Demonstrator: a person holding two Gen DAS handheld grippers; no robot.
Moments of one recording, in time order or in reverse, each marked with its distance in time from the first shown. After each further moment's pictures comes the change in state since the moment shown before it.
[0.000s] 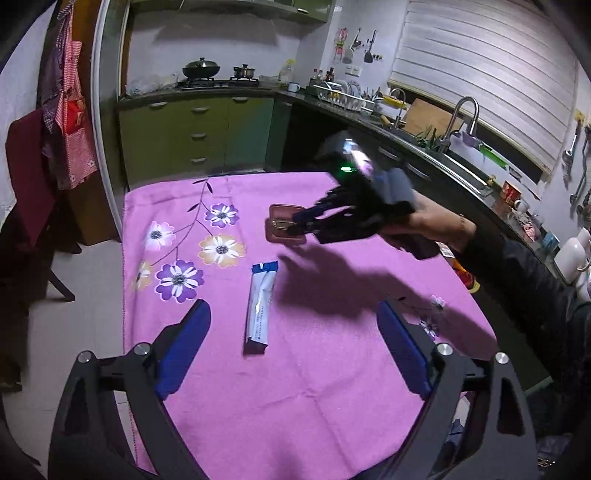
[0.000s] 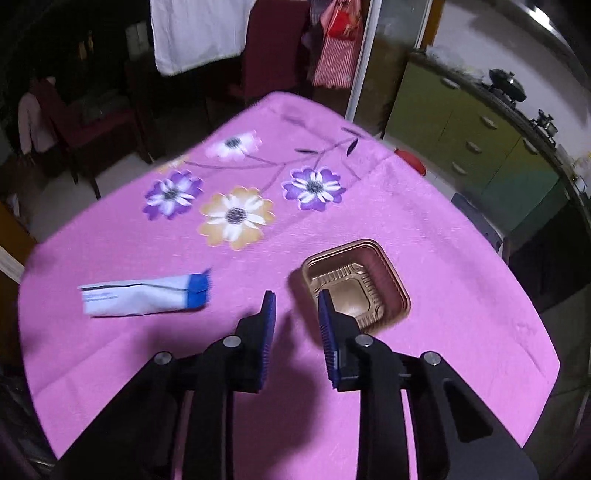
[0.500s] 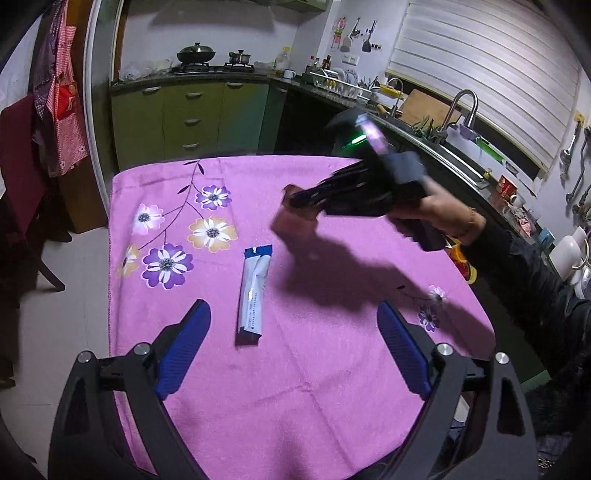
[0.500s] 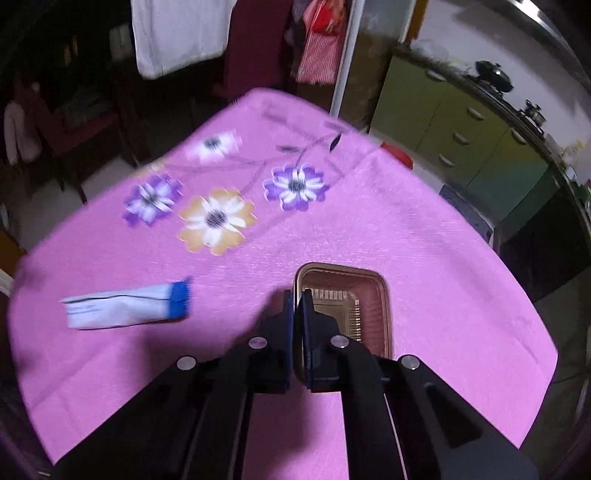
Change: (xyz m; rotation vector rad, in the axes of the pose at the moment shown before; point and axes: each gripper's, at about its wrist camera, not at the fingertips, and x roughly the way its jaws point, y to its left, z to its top) left arm 0.018 0.003 -0.007 -0.011 0.050 -0.037; right arm -0.013 -0.008 -0.008 0.073 -0.037 -0.025
